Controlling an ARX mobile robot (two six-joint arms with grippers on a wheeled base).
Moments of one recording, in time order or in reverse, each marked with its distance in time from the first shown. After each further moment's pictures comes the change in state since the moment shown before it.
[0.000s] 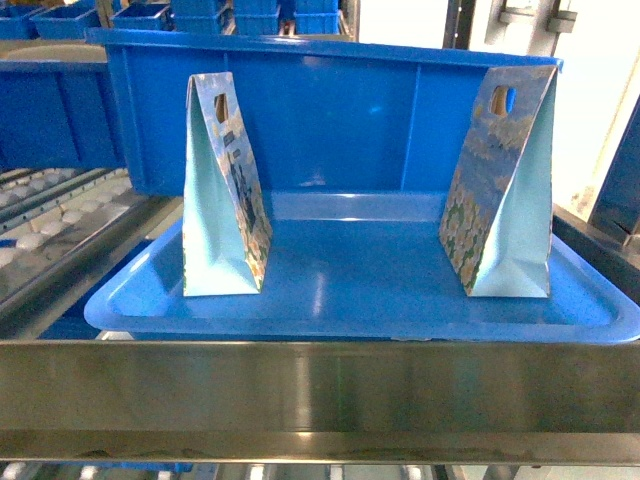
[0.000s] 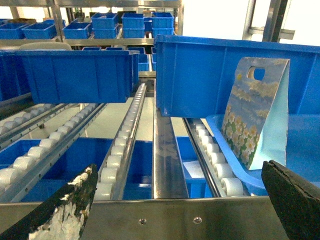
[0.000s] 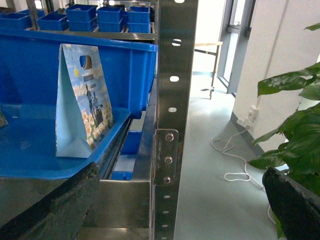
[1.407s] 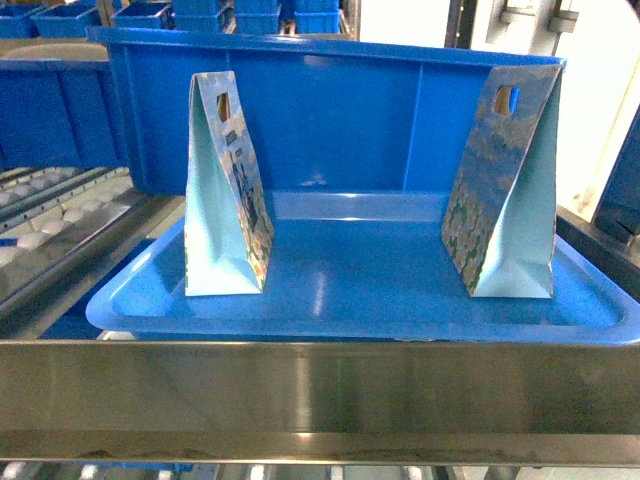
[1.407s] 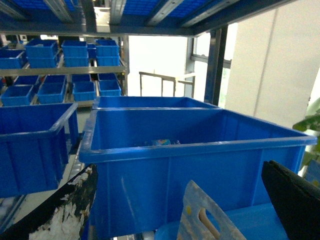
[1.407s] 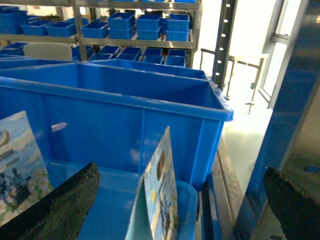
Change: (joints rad) left arm -0.119 1.161 0.642 0.640 0.137 -0.042; right arm 0.349 1.164 0.502 0.699 0.193 0.011
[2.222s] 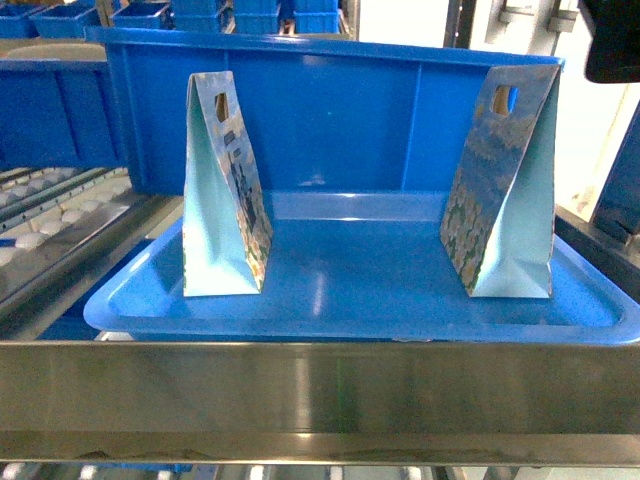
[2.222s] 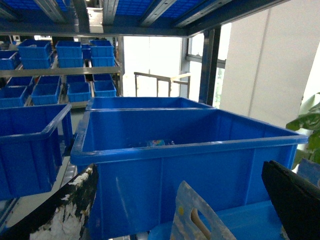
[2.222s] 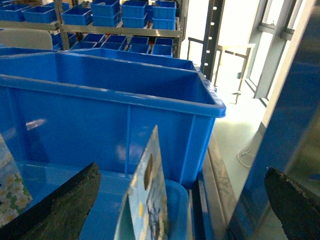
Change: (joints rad) left arm -0.006 -0.003 0.000 -0.002 0.007 0.000; right arm 0.013 0.125 0.098 -0.031 0.072 -0.007
